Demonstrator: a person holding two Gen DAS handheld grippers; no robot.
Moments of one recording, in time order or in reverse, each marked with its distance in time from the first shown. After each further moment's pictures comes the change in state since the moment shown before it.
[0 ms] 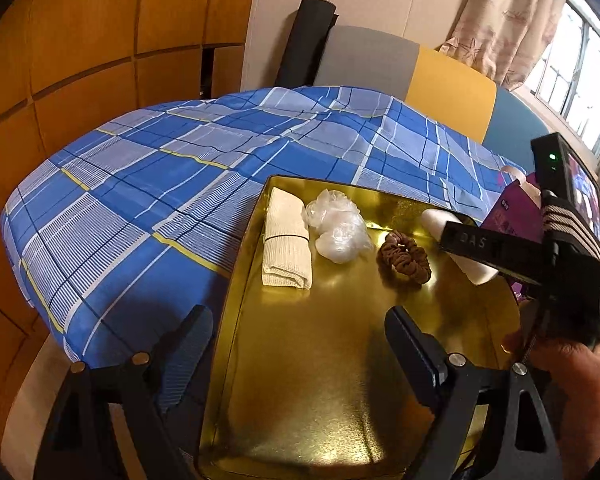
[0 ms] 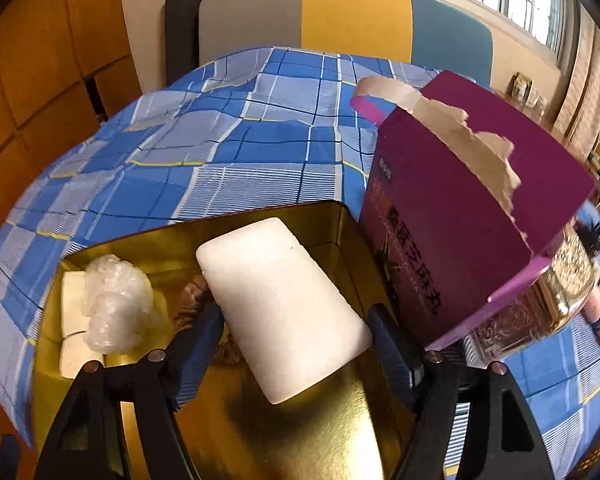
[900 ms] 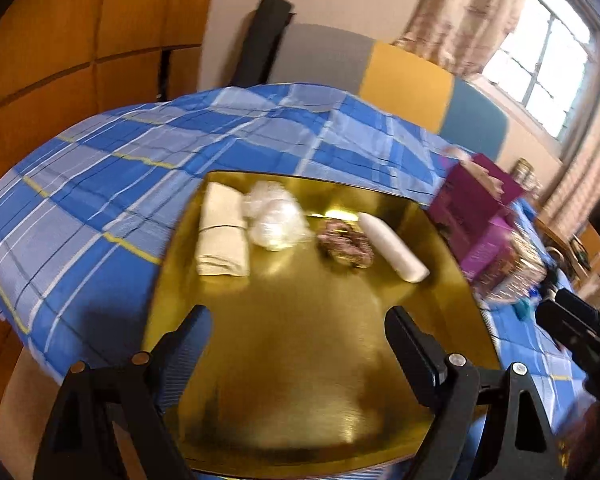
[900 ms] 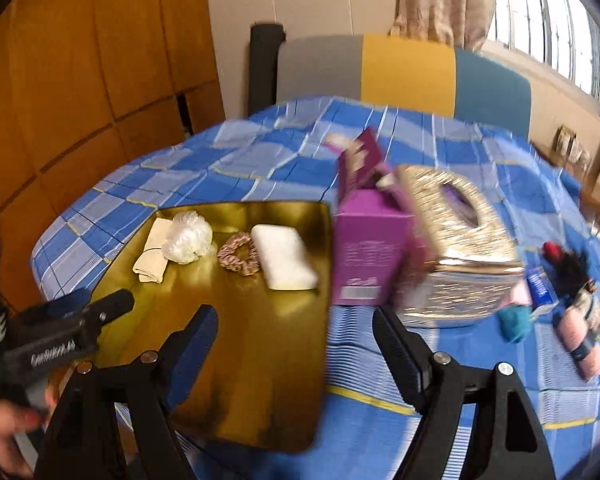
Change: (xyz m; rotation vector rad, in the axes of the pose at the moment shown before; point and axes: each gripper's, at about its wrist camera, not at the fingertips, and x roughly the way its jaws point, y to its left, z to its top) left arm -0.012 -0.035 -0.012 0.069 0.000 -0.159; right arm -0.122 -0.082 -0.071 -0.214 -0.184 0.226
